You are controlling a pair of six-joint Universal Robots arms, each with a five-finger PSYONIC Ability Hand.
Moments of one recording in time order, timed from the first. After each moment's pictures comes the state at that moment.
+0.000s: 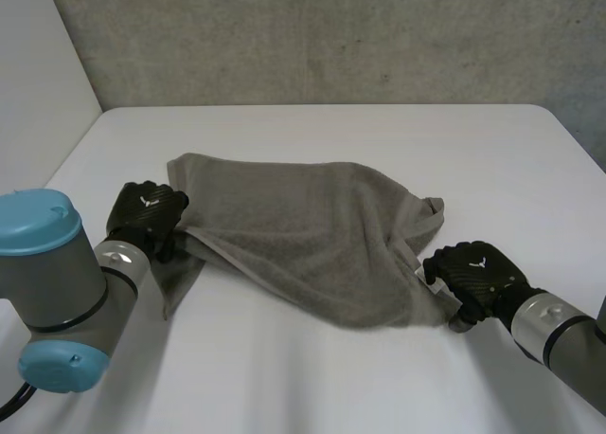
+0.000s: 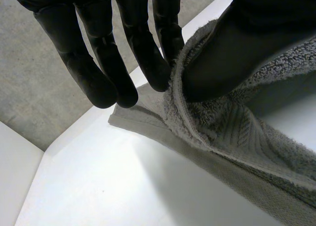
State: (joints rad) left arm 4.37 -1.97 -1.76 3.51 -1.61 3.57; right arm 1.68 -1.24 1.97 -0.23 1.10 2.64; left_hand 1.39 1.51 1.54 1.51 1.45; right_hand 0.62 0.61 0.62 0.61 0.45
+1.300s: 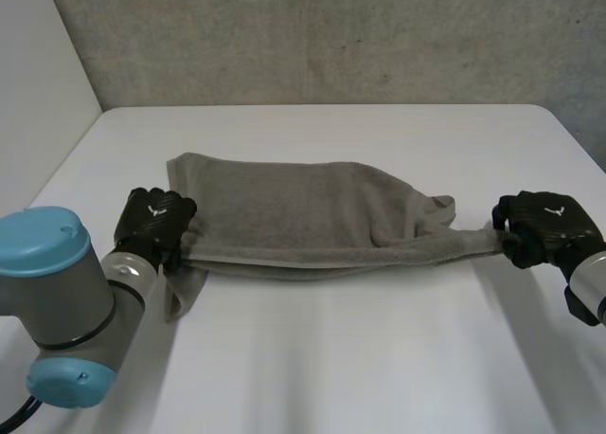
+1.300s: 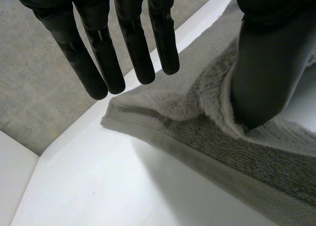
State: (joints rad) left arm 4.34 -1.97 -1.81 3.57 -1.62 3.58; right arm 1.52 -1.37 1.95 -0.28 1.15 2.89; left_hand 0.73 0.73 0.72 0.73 0.70; right_hand 1.31 1.28 1.33 1.34 1.15
